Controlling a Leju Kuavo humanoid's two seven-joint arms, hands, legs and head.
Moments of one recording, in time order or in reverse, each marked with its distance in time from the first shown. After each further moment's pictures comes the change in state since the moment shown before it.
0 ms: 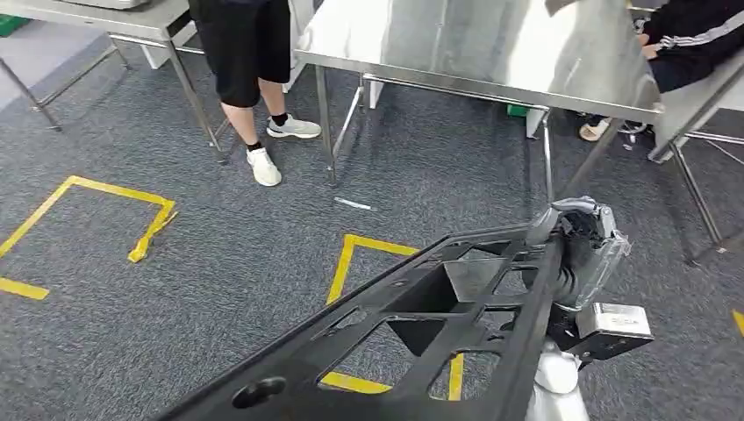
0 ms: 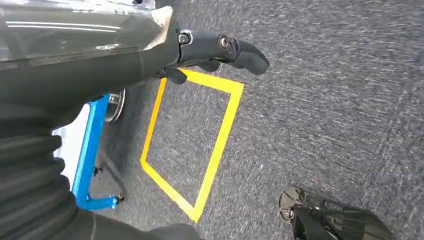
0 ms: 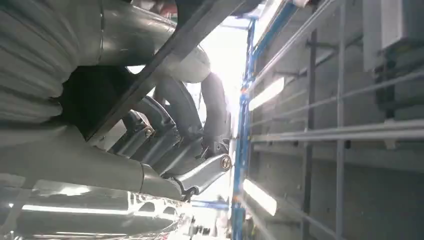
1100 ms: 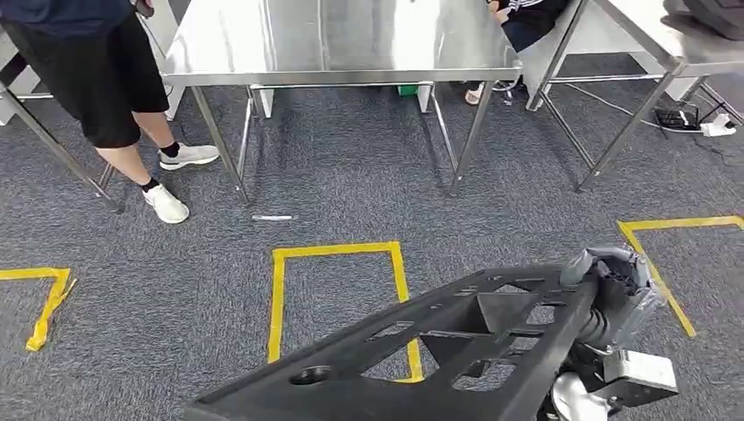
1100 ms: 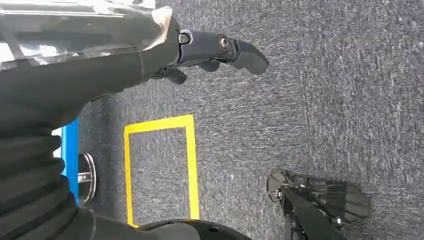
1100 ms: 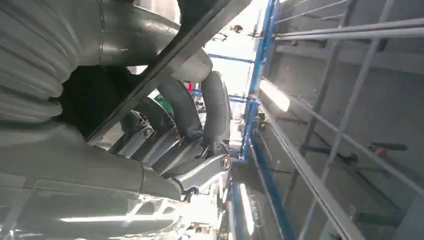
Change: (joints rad) left arm 0.008 0.011 -0.037 0.000 -0.033 -0.092 -0.081; right arm 0.151 -0.050 -0.108 -0.033 -0.020 -0.010 -0.101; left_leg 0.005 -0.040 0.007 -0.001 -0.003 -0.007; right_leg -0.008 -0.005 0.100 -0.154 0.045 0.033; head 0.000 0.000
